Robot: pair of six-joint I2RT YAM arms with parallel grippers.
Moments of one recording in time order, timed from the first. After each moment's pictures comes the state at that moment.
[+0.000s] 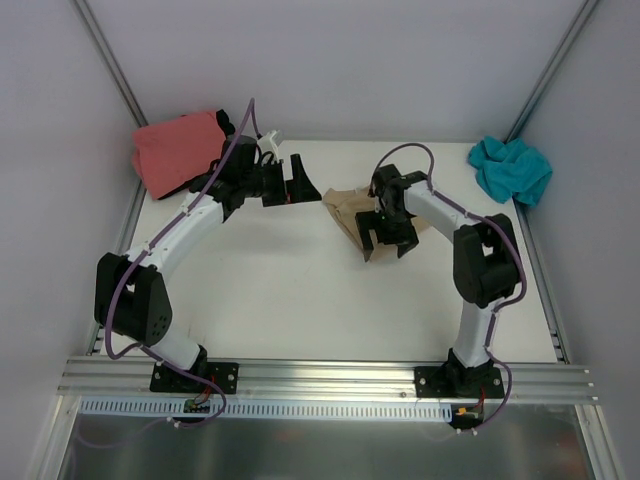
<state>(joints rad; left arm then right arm) -0.37 1.56 1.29 -0.32 0.52 -0.51 0.43 1.91 1.46 -1.00 -0.11 0.21</state>
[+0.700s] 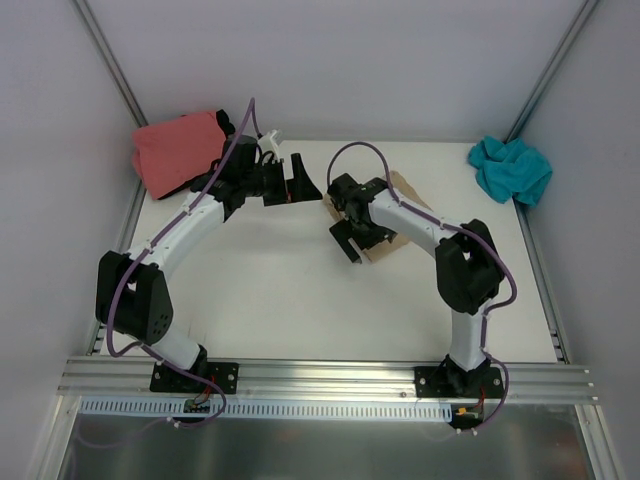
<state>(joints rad) -0.37 1.57 1.29 -0.30 0.53 -0.52 0.69 1.95 1.58 -1.06 0.28 0.06</state>
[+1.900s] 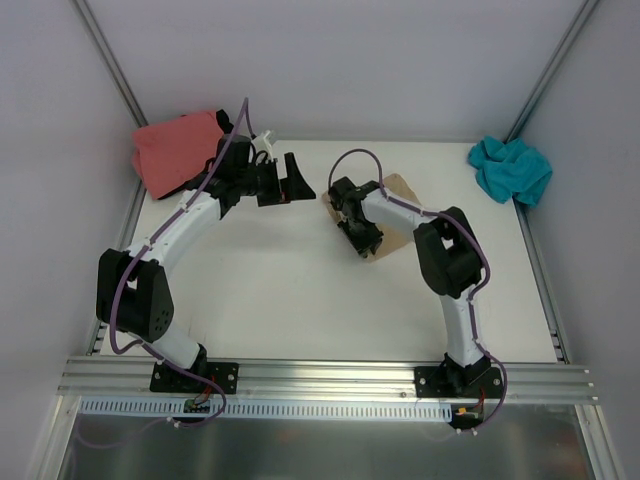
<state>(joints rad) -0.33 1.58 1.29 -0.32 0.55 -0.50 0.64 2.12 1.60 -0.94 0.20 0.07</state>
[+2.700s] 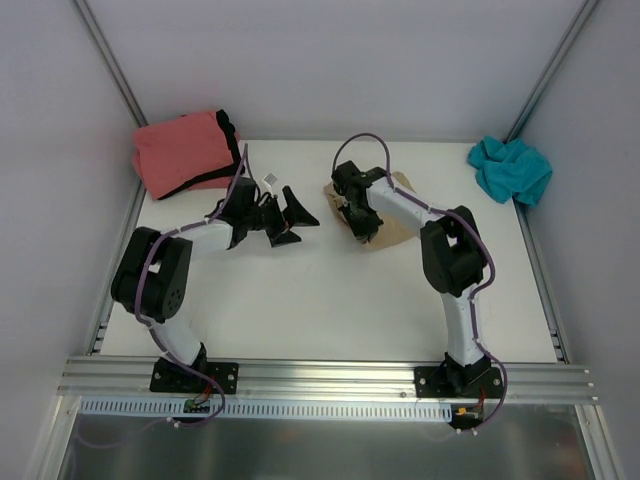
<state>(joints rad) -0.31 1.70 0.92 0.14 0.69 -0.88 0.60 2.12 1.72 -0.99 0.17 0.11</state>
